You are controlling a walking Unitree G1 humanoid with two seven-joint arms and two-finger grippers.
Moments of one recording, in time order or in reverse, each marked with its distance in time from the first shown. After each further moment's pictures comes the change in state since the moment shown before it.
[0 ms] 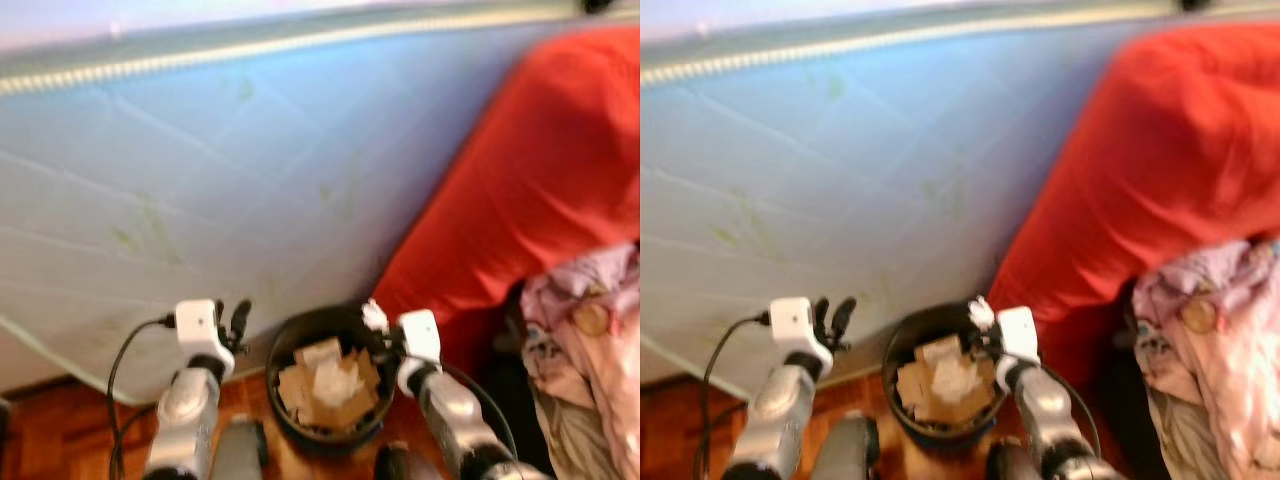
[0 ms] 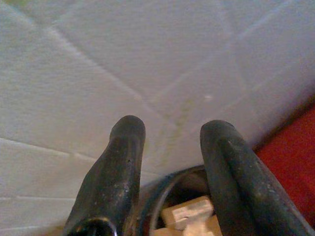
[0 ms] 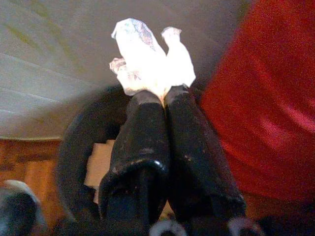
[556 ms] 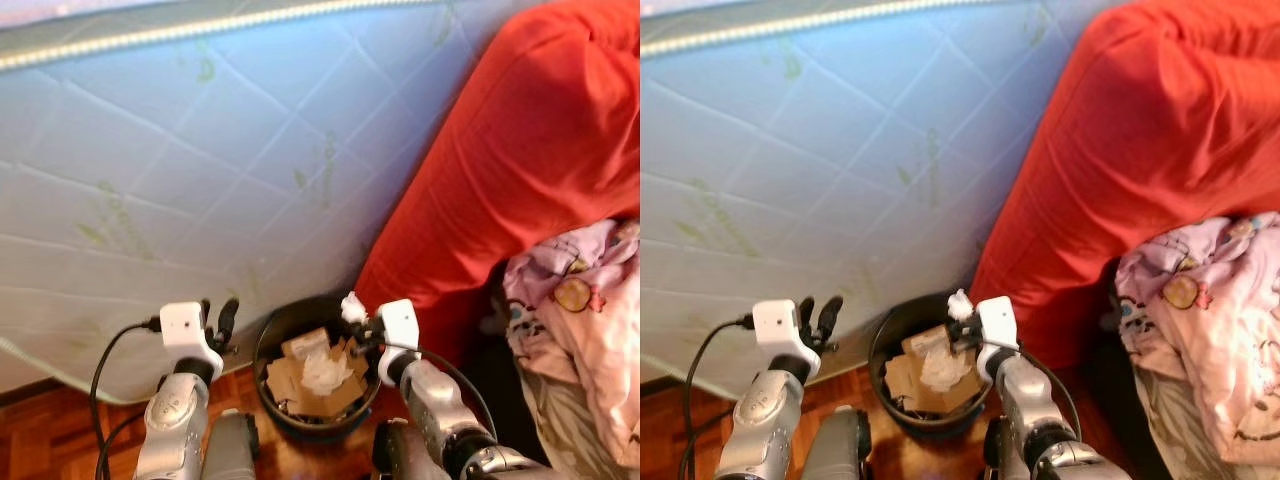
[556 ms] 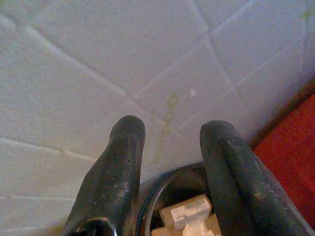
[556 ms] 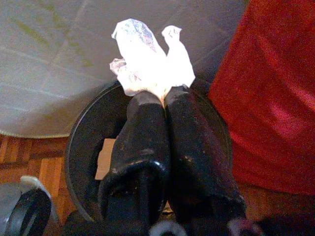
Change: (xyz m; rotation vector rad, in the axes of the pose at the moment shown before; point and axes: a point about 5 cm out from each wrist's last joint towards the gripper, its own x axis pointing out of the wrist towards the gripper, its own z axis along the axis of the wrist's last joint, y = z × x) left arm -0.007 0.001 0.016 0.007 -0.065 0.021; right arm 0.011 0.009 0.013 0.026 0.001 0.025
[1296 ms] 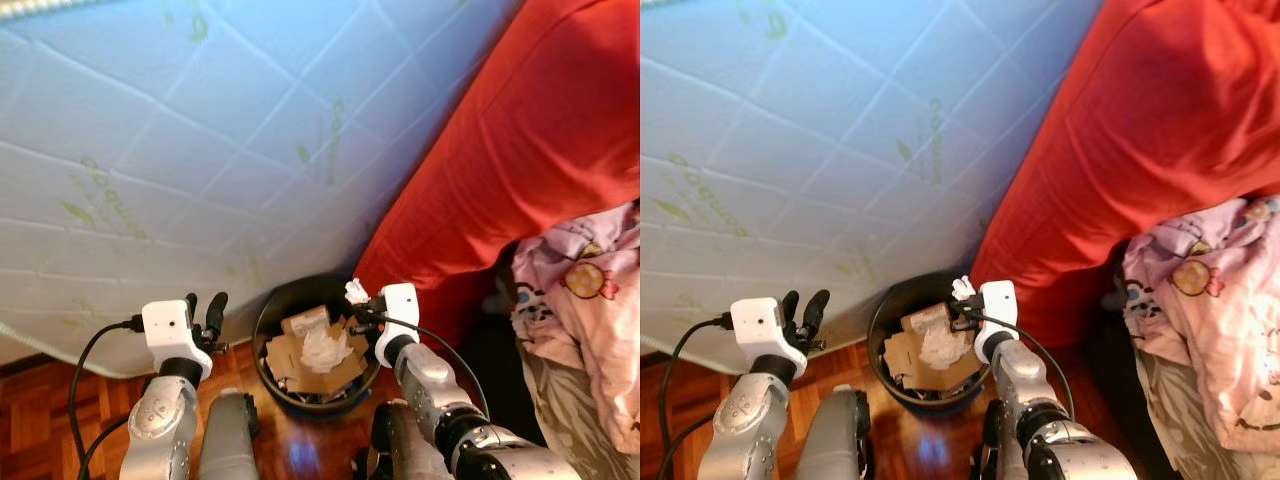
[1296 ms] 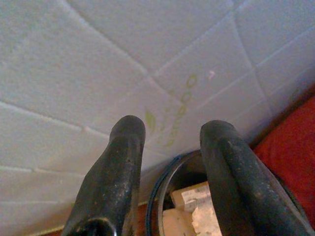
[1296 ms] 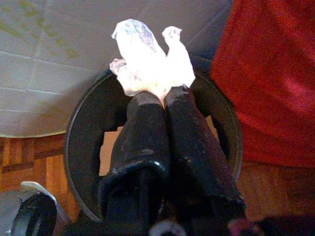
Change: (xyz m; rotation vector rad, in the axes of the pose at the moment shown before) left arm -0.018 0.003 0.021 0.017 -0.023 0.022; right arm 0.012 0.004 0.019 0.066 -0.007 -0.030
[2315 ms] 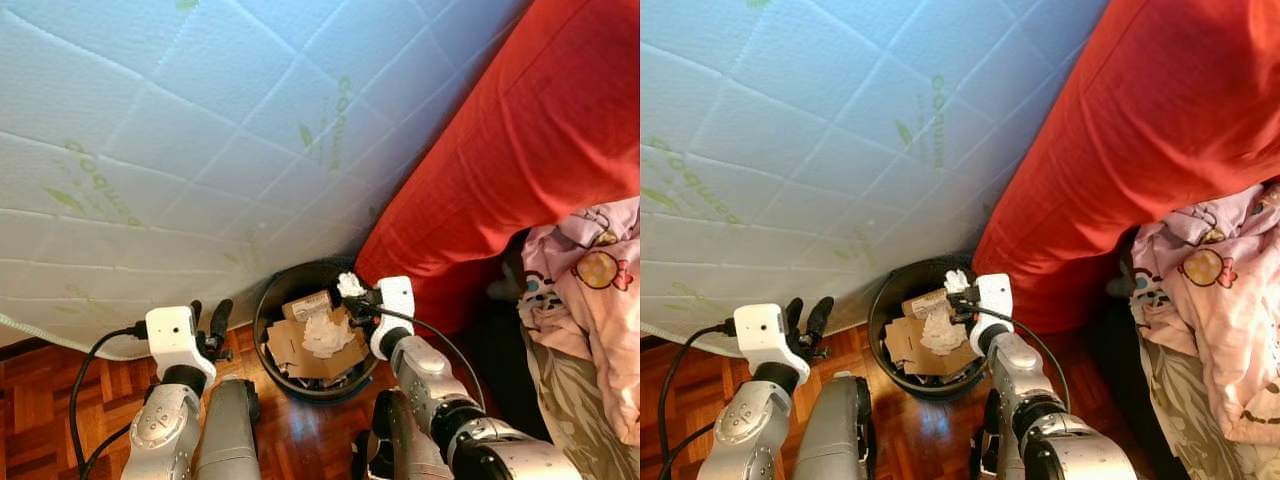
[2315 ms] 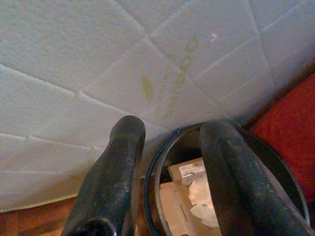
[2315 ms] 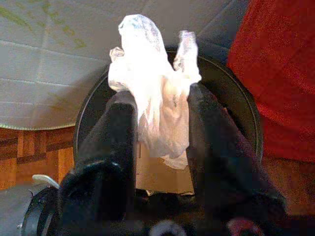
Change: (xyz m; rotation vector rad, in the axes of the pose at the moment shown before) left arm -0.010 -0.007 -0.001 -0.012 0.042 -0.006; right arm 0.004 0.005 0.008 0.012 -0.012 0.041
